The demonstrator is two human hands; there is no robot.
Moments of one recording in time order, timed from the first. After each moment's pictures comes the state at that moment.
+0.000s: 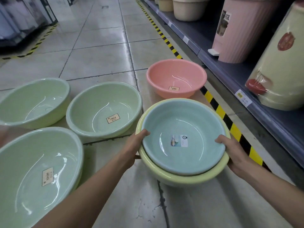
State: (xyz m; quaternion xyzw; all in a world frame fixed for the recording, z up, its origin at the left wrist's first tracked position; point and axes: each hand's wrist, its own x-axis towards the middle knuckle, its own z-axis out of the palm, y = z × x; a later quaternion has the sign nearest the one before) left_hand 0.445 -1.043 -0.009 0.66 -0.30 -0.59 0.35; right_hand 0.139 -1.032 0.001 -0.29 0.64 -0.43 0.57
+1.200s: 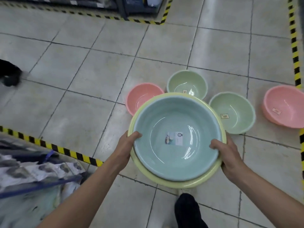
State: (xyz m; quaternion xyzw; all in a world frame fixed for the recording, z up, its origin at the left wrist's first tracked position) left_hand 1.020 -0.658 0.530 0.71 -0.03 -0.53 0.46; right_hand 0.743 -0.804 0.546 -0.40 0.59 -0.20 0.68
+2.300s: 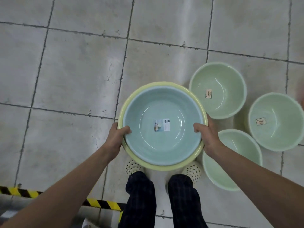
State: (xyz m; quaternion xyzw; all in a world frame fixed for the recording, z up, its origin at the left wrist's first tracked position) left_hand 1.438 -0.886 0.269 0.72 0.00 -0.59 0.37; right_hand 1.156 -1.024 0.306 -0.34 0.70 -0.15 0.61
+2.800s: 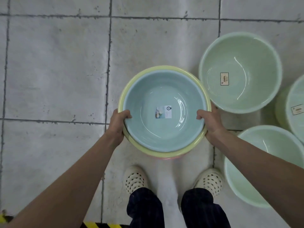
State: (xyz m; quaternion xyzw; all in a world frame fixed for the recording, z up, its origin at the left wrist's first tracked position) left_hand 1.446 -0.974 0.101 0.72 0.03 -0.58 0.37; right_hand 1.166 -1.074 0.112 -0.27 0.70 -0.19 0.63
